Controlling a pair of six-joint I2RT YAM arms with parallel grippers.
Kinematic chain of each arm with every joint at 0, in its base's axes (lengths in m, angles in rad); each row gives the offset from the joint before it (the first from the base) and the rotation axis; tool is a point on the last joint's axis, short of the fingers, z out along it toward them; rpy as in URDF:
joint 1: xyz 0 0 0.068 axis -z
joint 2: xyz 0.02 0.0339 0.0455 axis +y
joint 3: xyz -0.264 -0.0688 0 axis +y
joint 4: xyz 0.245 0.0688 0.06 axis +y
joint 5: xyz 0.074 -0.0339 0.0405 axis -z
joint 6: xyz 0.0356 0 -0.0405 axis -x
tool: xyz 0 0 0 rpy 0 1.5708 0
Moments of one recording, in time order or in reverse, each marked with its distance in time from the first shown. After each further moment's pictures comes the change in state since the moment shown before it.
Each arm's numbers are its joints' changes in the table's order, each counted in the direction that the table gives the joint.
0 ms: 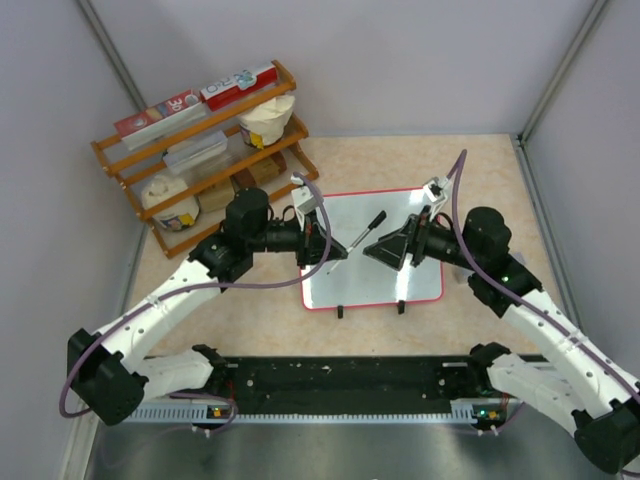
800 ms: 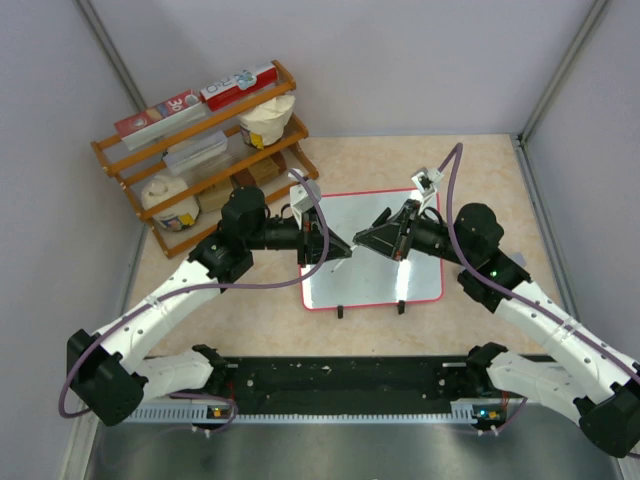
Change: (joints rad) left arm 0.000 -0.001 -0.006 -0.109 0.077 0.050; right arm -0.119 0.093 -0.048 -0.197 0.044 -0.042
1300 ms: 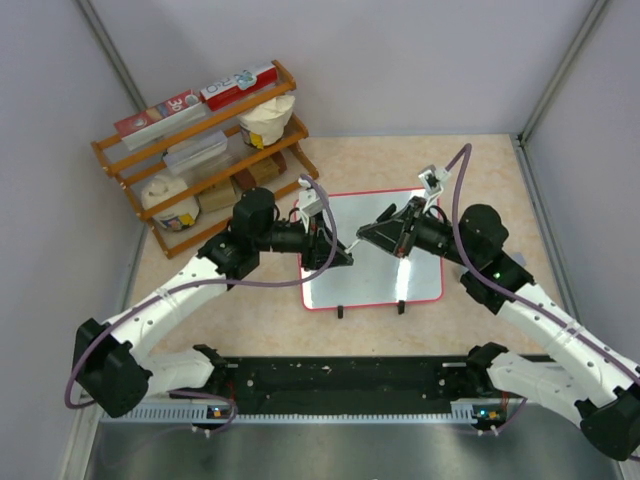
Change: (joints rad) left arm 0.000 0.037 0.023 0.030 0.000 -0.039; right arm 0.000 -0.024 0.000 -0.016 0.039 0.004
